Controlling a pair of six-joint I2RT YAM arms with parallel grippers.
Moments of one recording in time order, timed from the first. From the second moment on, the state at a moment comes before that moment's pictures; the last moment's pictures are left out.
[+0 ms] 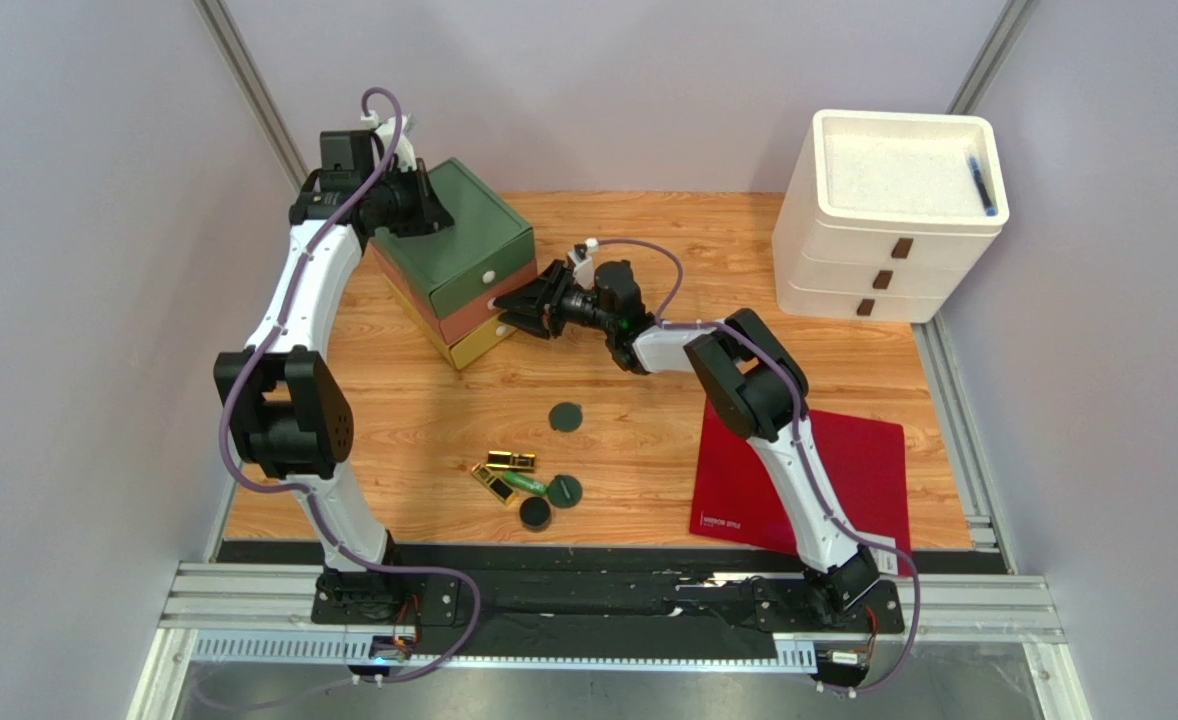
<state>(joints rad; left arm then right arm) 0.00 1.82 1.75 -0.56 0.44 -0.14 0.63 2.42 1.55 0.83 -0.59 1.54</state>
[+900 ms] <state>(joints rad) 0.00 1.82 1.73 -0.53 0.47 -0.14 0.65 2.43 1.59 0.81 -0.52 1.53</state>
